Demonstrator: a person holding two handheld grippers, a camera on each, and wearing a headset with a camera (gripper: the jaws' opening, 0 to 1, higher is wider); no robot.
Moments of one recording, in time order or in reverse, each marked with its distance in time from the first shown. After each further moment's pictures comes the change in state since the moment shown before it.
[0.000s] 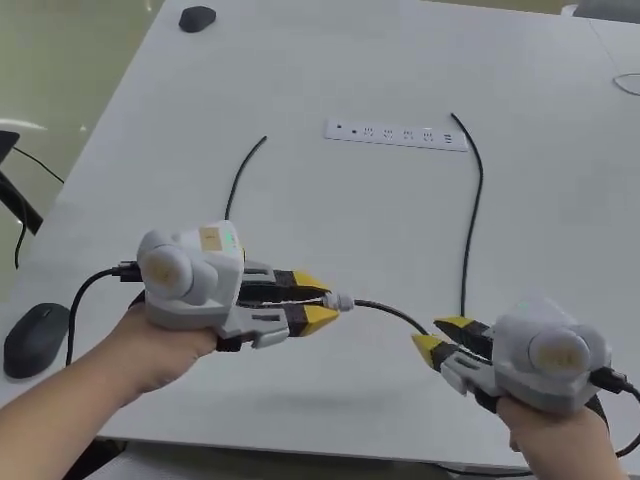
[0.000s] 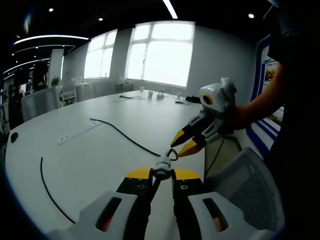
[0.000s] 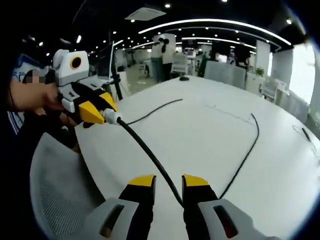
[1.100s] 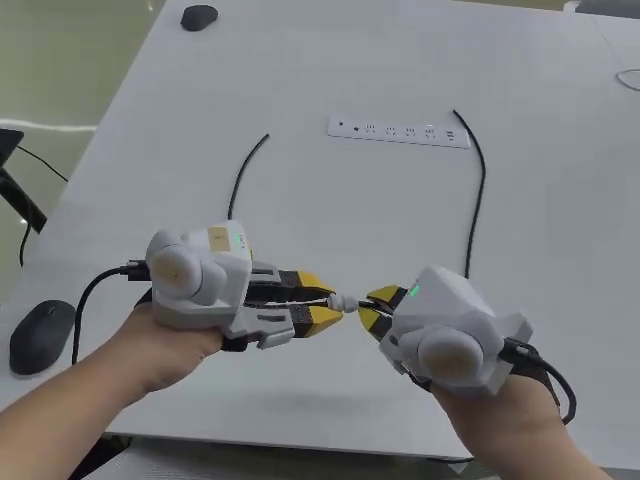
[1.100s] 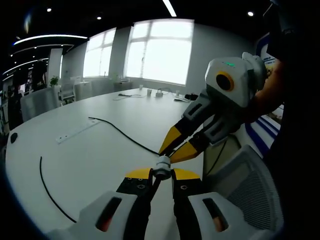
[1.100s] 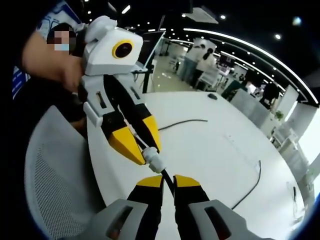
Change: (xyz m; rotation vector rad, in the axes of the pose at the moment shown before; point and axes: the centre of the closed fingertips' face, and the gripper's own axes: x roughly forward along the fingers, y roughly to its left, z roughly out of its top) left arm 0.001 -0.006 -0.003 0.006 0.018 -0.004; right arm 0.023 0.052 0.047 -0.319 0.038 0.045
